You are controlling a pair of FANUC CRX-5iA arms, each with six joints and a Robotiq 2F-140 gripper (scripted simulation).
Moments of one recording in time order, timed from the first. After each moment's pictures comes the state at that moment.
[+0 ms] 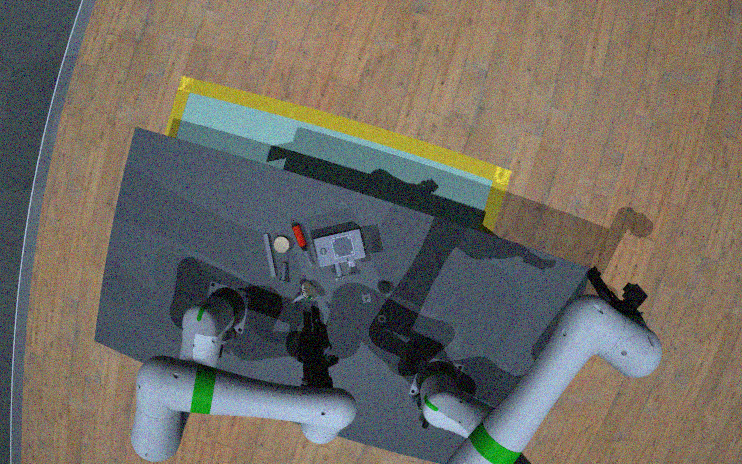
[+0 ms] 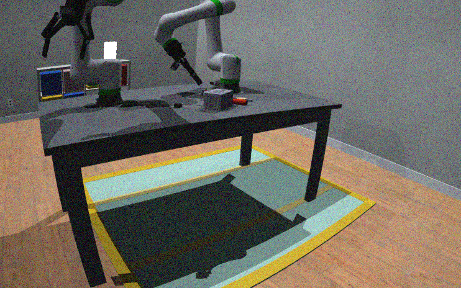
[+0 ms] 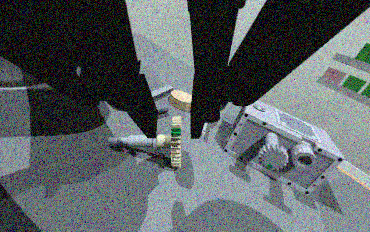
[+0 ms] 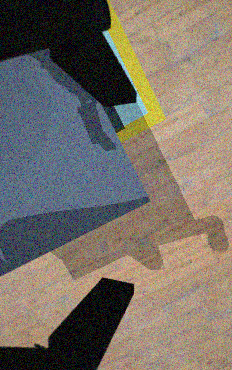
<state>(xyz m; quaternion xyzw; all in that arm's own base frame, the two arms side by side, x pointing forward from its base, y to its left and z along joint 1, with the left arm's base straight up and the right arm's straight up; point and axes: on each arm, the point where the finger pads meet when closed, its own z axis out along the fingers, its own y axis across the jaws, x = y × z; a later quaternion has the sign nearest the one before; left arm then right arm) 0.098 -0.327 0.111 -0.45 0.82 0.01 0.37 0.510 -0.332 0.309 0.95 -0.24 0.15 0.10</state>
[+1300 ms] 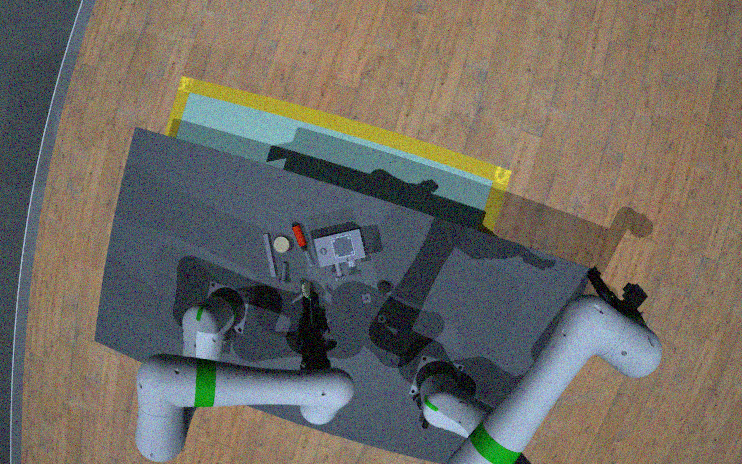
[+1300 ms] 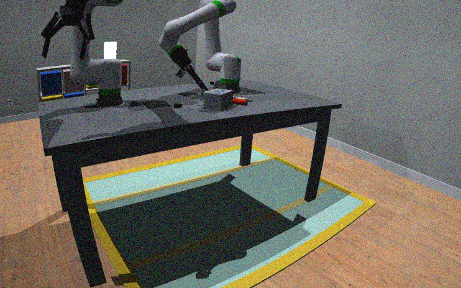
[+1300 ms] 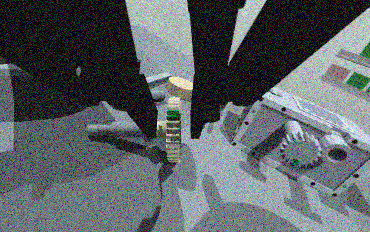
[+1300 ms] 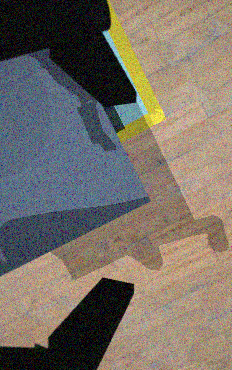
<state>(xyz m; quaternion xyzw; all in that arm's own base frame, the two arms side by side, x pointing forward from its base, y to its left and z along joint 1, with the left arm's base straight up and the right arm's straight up) 0.132 -0.307 0.069 -0.45 0.82 0.01 0.37 0.510 -0.332 0.309 0.95 -0.24 0.15 0.10</state>
